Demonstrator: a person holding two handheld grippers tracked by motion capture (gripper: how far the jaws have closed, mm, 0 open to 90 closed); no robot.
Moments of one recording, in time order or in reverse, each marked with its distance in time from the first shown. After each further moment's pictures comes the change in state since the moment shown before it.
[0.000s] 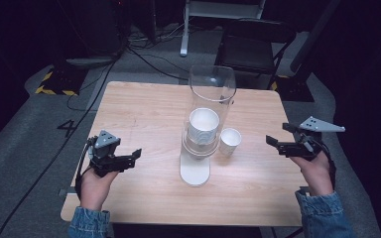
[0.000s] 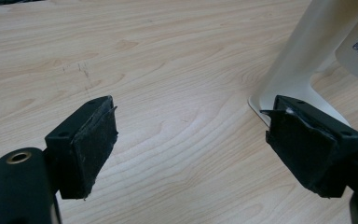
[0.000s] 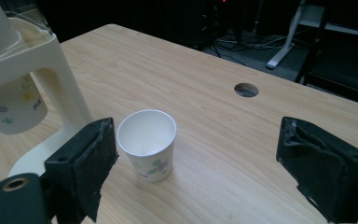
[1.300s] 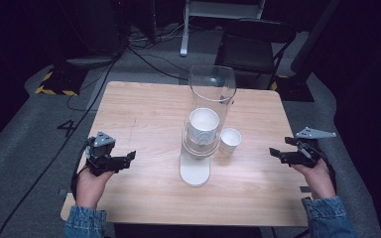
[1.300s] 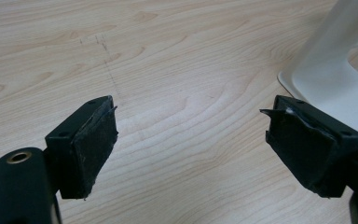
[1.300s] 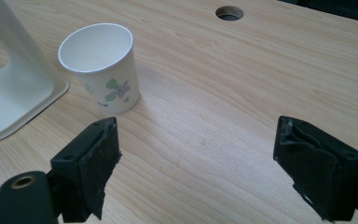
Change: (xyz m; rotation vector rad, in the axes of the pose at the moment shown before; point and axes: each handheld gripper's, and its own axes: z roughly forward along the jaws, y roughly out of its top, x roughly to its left) left arm 0.018 -0.011 0.007 0.082 0.046 0.000; right arm -0.028 -0.049 0.016 0.209 -0.032 0.042
